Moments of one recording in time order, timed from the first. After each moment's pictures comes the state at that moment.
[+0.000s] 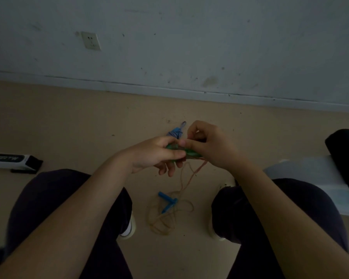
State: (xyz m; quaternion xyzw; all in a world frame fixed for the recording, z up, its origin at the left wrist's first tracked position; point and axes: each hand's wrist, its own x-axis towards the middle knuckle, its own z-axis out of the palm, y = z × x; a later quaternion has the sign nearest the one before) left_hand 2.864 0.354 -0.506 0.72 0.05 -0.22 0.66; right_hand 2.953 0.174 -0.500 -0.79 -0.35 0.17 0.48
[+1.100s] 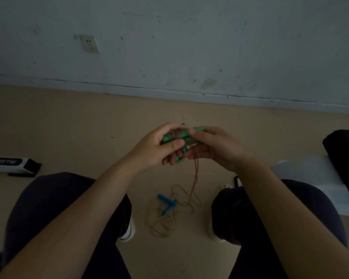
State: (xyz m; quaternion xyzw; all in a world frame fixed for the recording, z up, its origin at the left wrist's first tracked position) left_hand 2.866 0.345 -0.509 0.75 0.02 0.00 0.66; right_hand 2.961 0.164 -0.493 -0.64 -0.22 0.39 0.62
